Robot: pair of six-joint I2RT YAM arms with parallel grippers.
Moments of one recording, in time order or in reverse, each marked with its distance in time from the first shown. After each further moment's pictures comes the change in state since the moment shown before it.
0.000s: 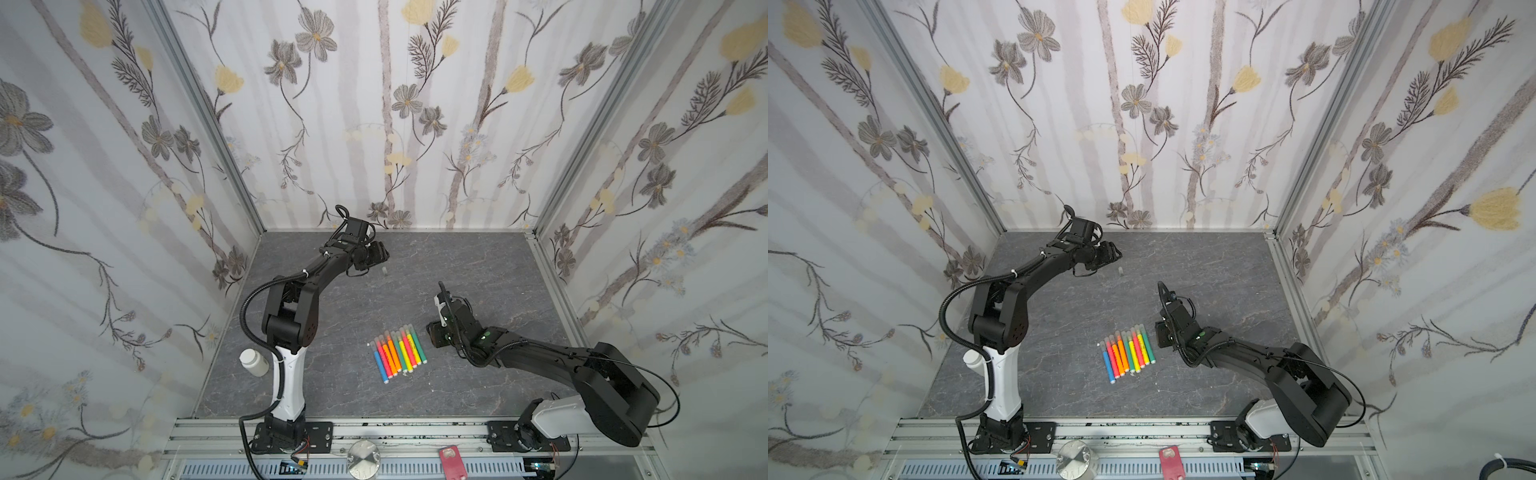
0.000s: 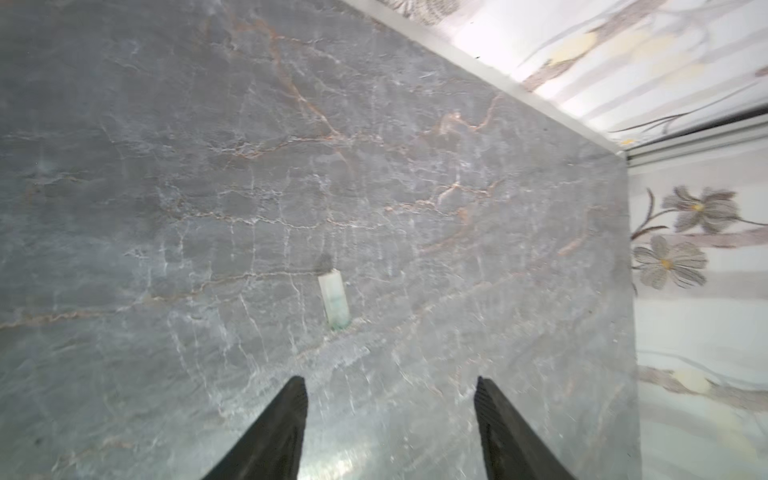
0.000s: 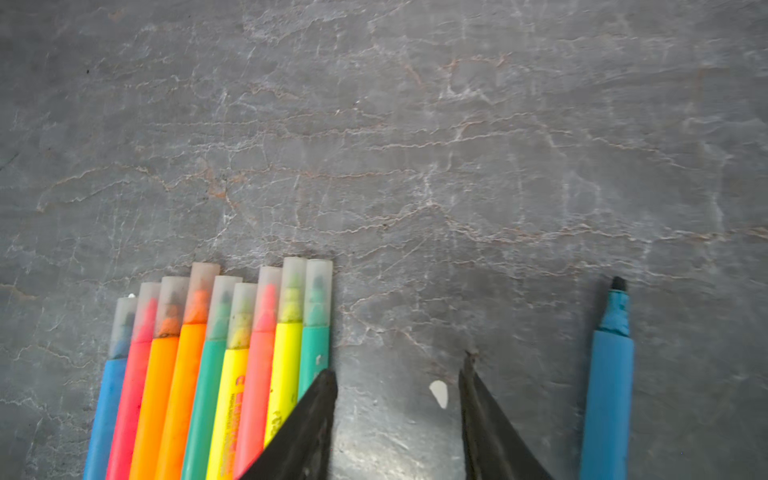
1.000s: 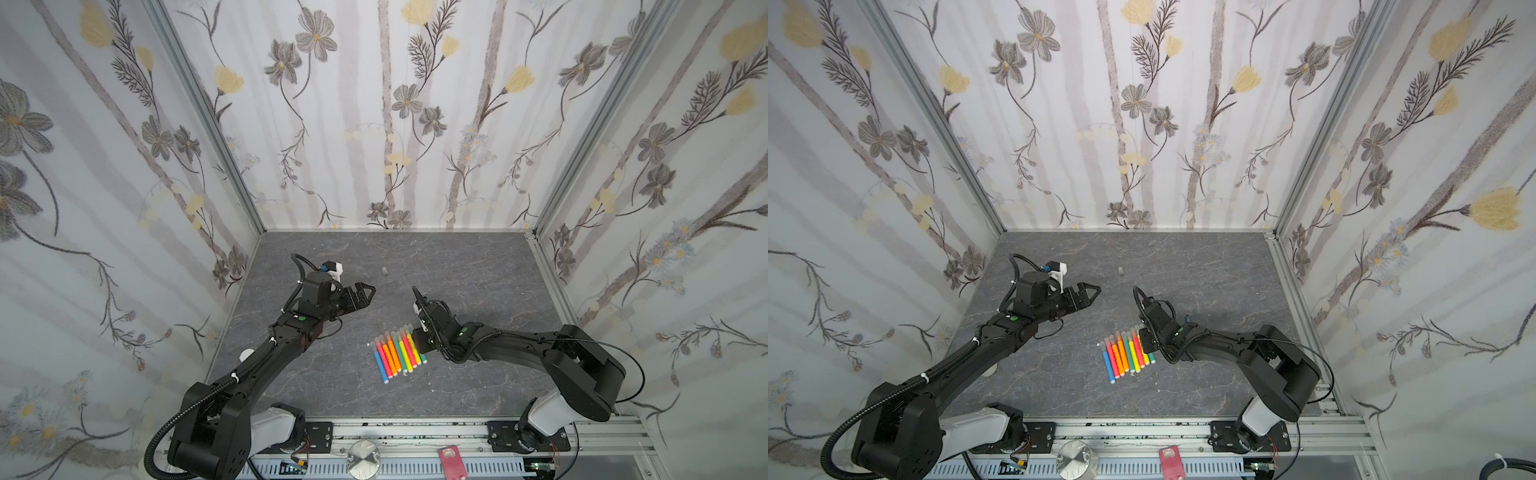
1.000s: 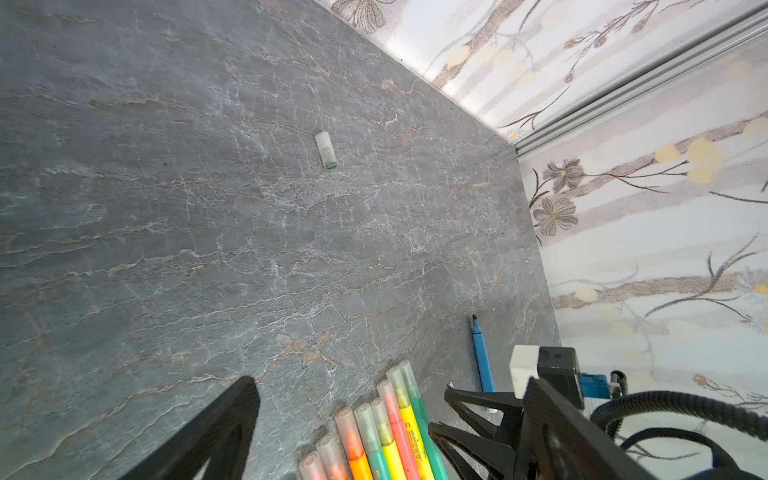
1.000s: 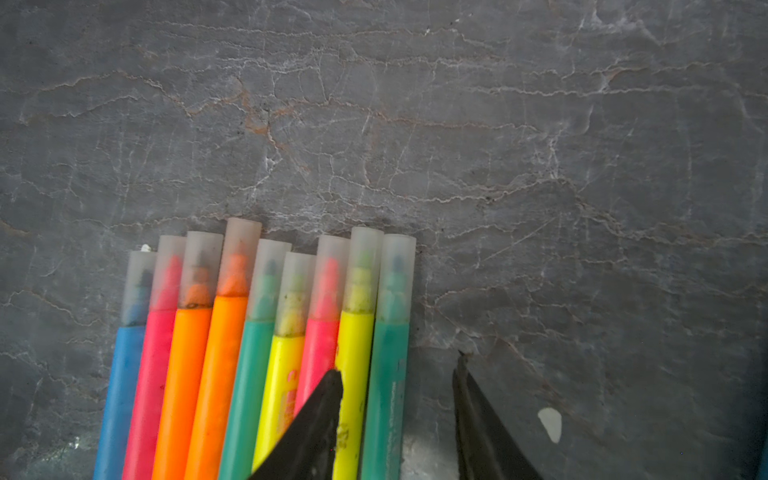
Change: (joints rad) left arm 0.013 -0.808 -0.925 0.355 0.018 -0.074; right arm 0.081 0.180 0.117 -0.055 -0.025 -0.008
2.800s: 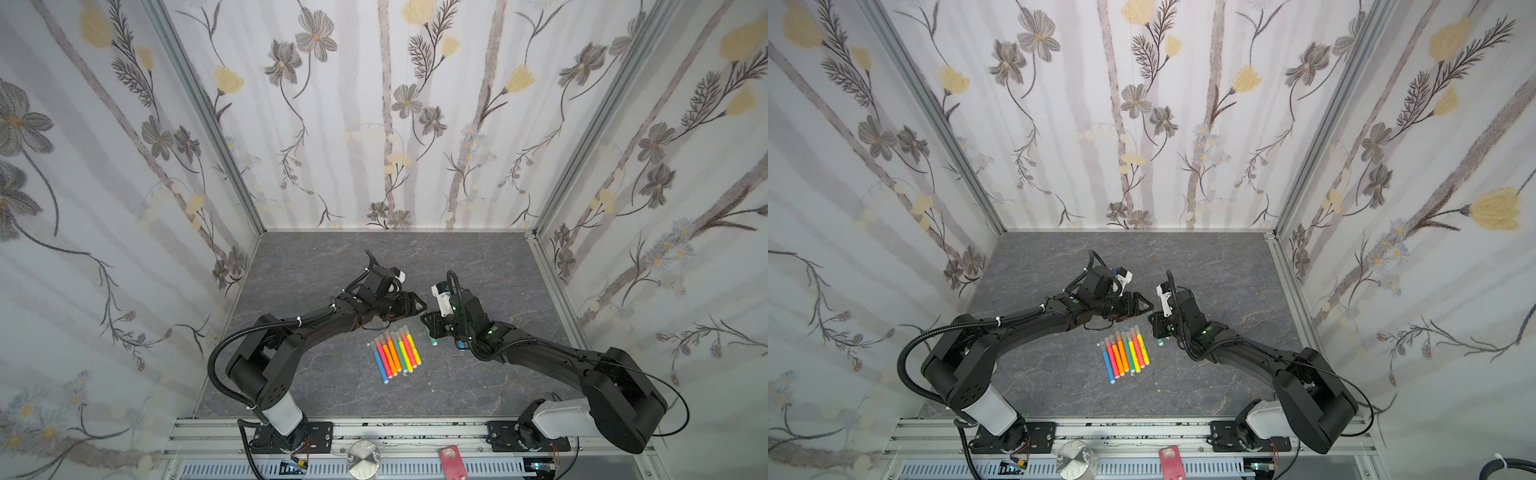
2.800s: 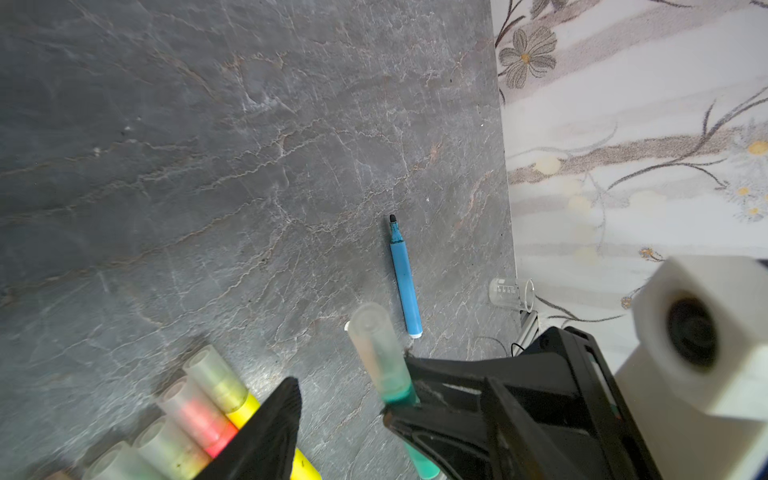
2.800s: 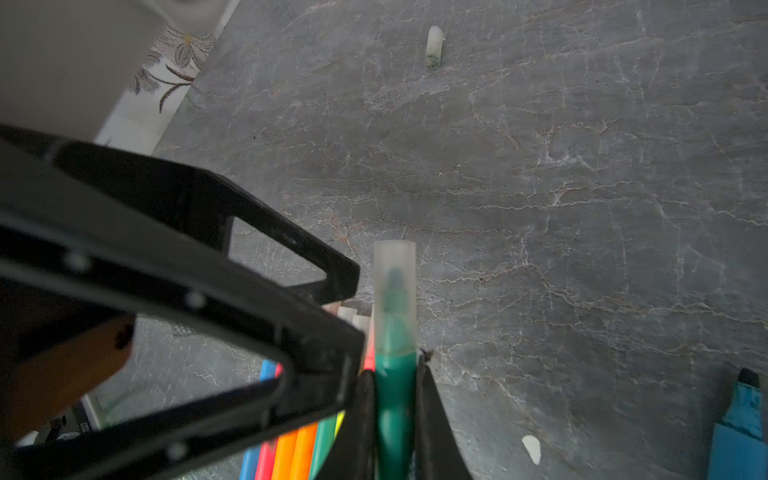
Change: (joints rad) left arm -0.340 0.459 0.311 0.008 0.146 -0.142; right arm -0.165 -0.250 -0.107 0.171 -0.236 0.027
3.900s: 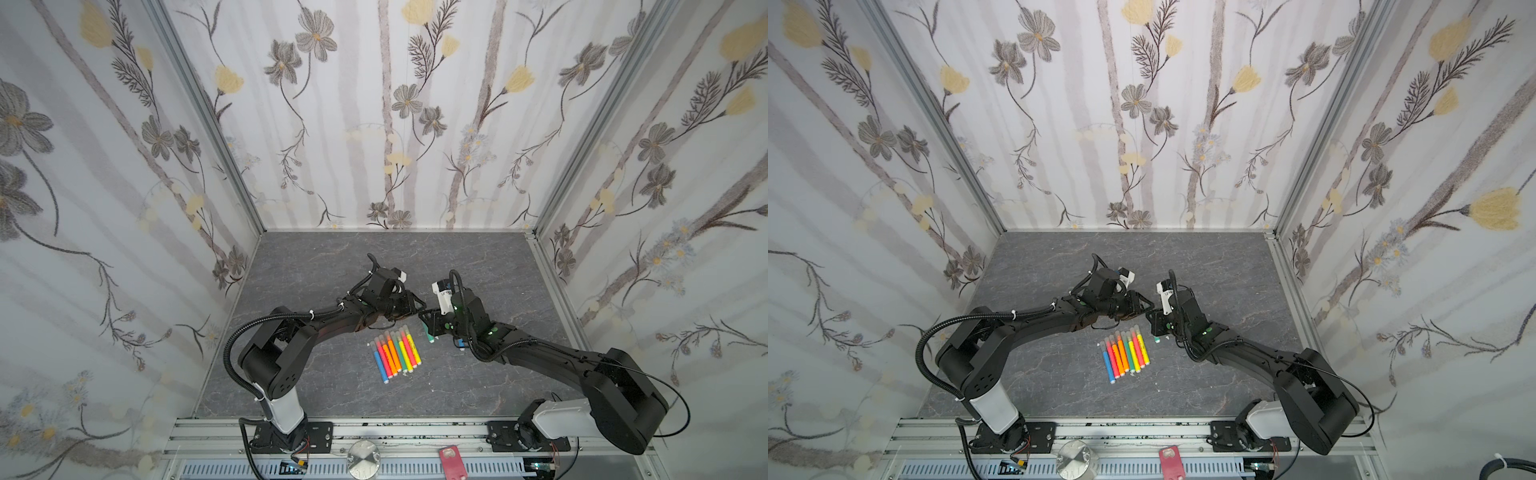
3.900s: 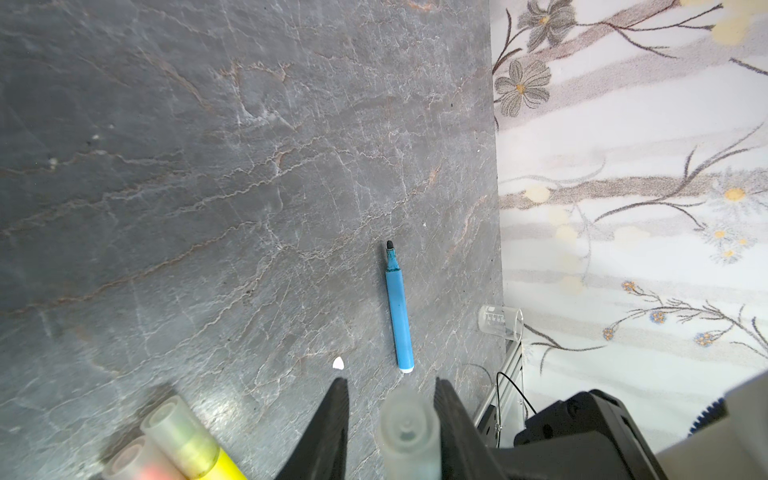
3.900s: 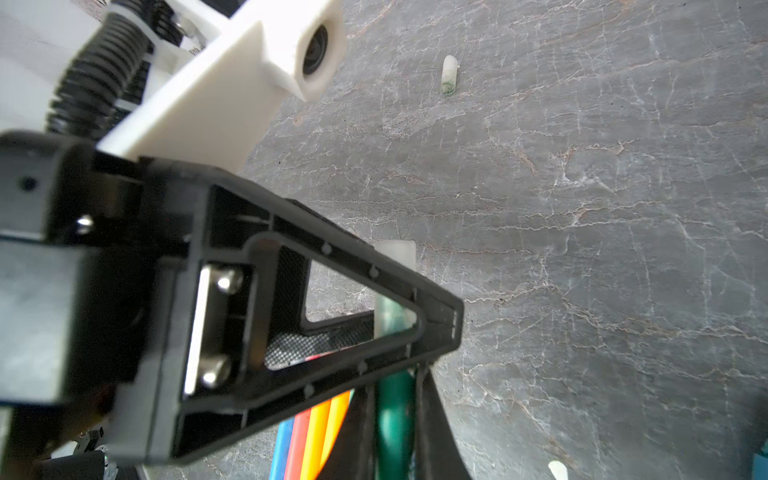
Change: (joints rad) left arm -0.005 0.072 -0.011 0.144 -0.021 -0.100; right arm 0.000 -0.006 -0.013 0.061 -0.016 0.044
